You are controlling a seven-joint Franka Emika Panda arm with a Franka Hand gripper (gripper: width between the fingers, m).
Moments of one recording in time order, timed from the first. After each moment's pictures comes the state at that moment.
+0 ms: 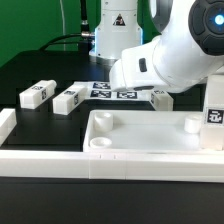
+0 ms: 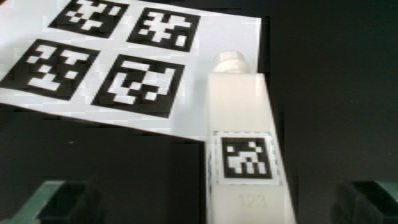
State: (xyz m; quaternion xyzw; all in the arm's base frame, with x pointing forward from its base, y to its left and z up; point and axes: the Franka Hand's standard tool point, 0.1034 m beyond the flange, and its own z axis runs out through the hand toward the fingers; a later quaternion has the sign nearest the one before) arm 0.432 0.054 0.045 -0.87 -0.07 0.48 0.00
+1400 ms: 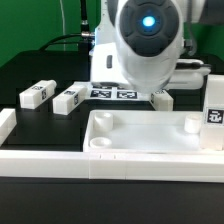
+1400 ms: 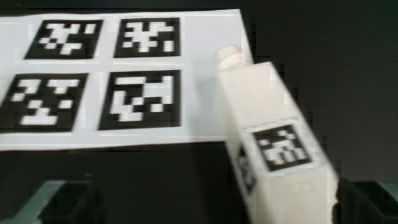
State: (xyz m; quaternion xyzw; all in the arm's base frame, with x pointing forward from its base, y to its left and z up) arm 0.434 0.043 0.041 -0.88 0.03 0.47 0.04
